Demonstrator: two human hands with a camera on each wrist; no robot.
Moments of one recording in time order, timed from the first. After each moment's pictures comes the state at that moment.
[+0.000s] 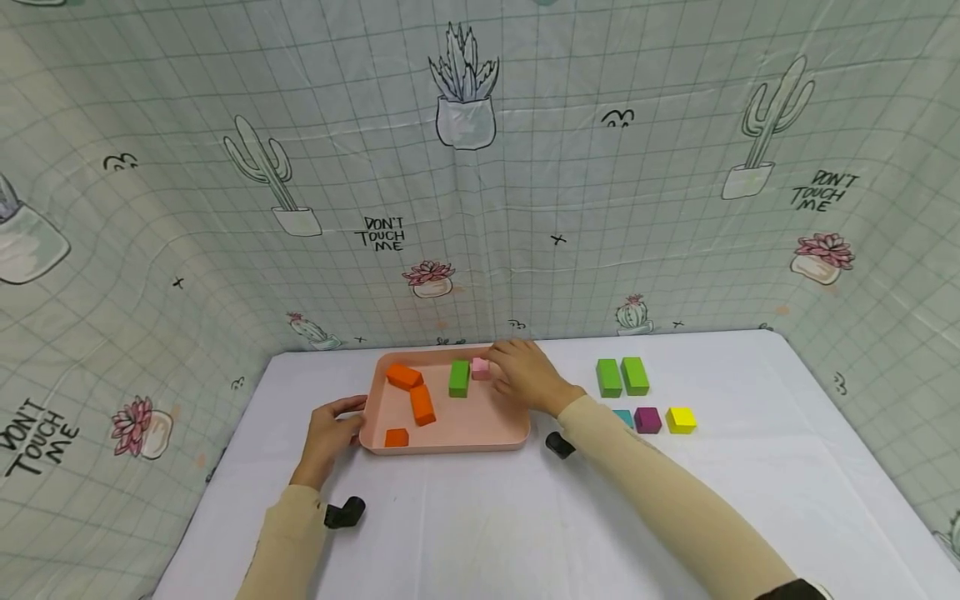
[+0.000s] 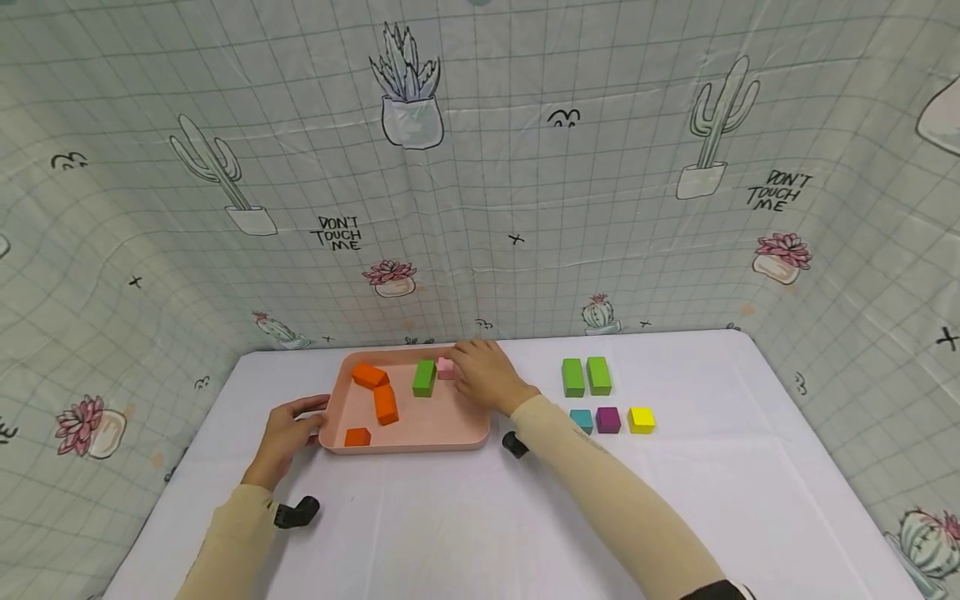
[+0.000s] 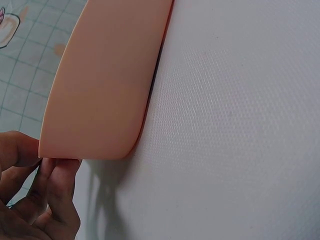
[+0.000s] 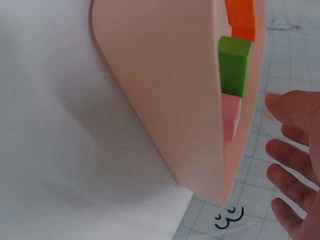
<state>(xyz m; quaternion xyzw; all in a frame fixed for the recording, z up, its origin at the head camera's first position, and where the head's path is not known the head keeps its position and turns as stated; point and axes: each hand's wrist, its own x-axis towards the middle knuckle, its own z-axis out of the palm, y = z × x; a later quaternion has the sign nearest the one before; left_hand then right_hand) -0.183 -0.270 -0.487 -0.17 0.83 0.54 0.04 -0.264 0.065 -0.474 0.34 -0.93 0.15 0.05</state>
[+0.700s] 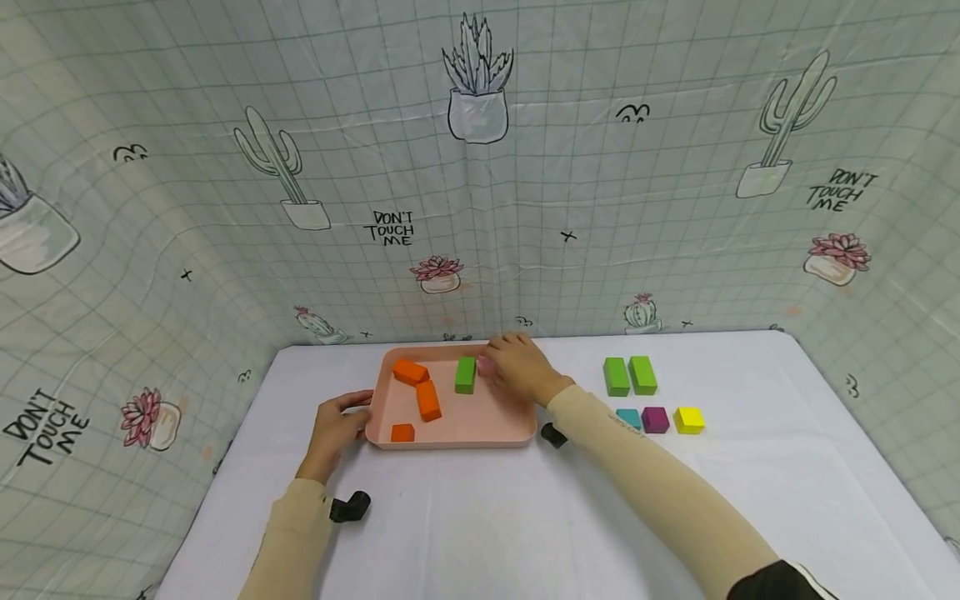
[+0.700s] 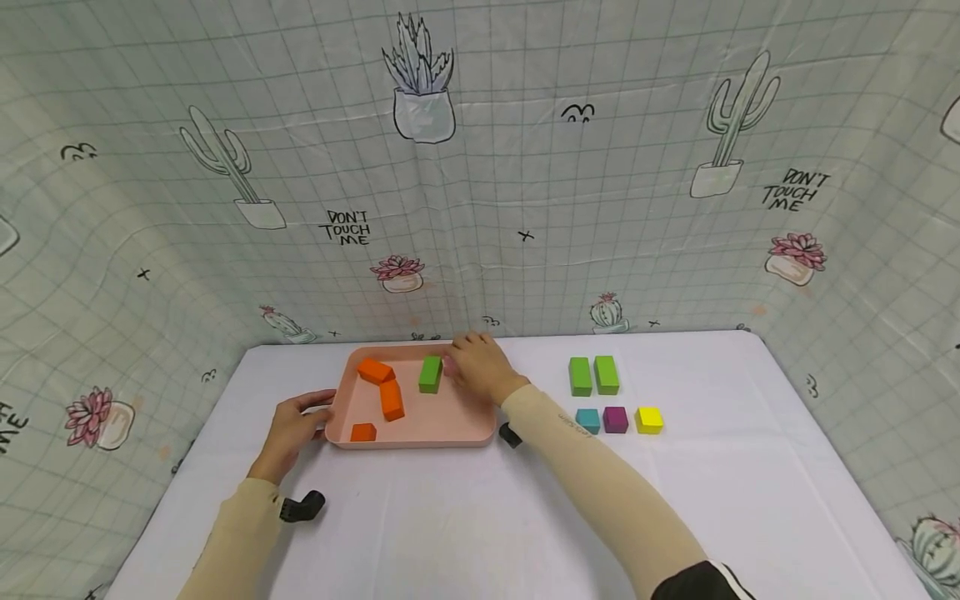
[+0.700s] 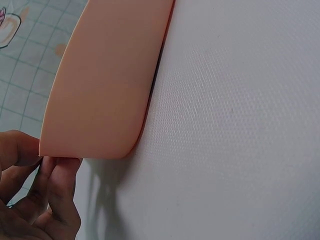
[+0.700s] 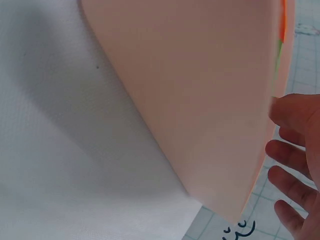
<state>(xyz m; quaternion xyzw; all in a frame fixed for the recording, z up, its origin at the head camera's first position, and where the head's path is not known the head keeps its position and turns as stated) -0.183 -0.272 -0.490 -0.17 0.82 0.54 0.04 -0.280 0.044 -0.479 0.34 -0.94 0.09 0.02</state>
